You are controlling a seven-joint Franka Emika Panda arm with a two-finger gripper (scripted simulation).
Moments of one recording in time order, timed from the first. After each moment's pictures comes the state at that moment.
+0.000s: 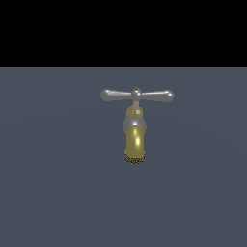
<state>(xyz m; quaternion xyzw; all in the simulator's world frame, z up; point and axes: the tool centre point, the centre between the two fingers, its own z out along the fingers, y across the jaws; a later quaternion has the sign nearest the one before) -0.260 0.019 0.490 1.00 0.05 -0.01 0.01</state>
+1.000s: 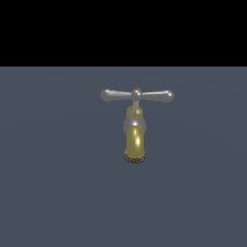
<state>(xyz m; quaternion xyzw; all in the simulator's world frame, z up) -0.252 -0.013 0.456 0.99 0.13 -0.01 0.01</state>
